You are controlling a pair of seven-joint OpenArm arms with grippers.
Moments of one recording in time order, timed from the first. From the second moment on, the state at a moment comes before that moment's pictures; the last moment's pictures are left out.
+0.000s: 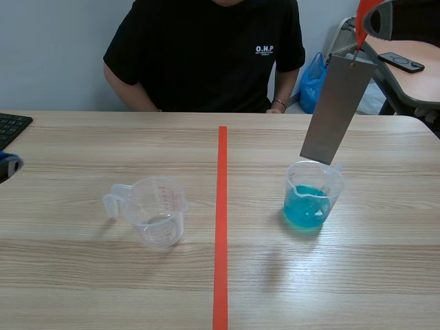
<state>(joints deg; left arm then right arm) 2.7 -41.9 -3.8 57.2 -4.6 -44.0 -28.7 1.6 45.1 11.9 106.4 71.5 45.3 -44.2</state>
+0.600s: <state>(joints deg) 41.9 -24.8 -34.9 75.5 3.7 -40.2 -39.7 1.6 45.1 11.9 105.2 71.5 45.3 -44.3</state>
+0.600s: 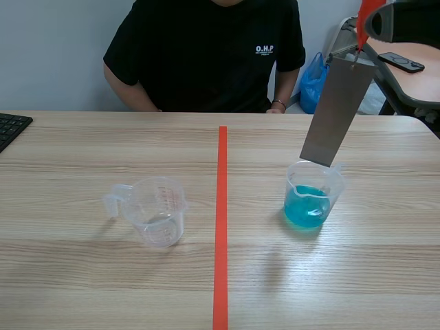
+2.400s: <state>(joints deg) 53.5 -5.3 -38.3 85.9 7.0 -34.3 -52.8 1.6 34.7 -0.3 85.4 40.5 45.3 -20.3</state>
